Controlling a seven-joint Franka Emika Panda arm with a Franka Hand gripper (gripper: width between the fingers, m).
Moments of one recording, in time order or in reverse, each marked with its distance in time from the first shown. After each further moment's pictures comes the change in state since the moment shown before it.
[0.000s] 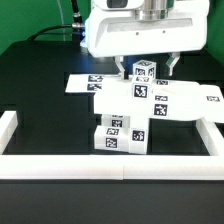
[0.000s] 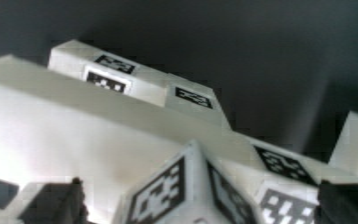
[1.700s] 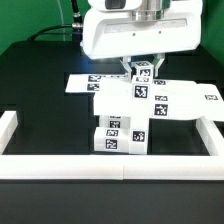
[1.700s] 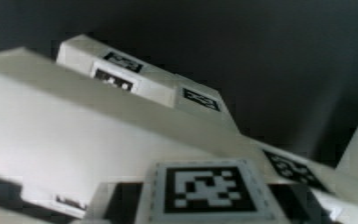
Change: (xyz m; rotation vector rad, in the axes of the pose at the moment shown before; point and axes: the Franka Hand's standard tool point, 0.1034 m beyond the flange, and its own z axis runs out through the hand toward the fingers) arm -0.001 0.008 0.001 0.002 0.000 0.062
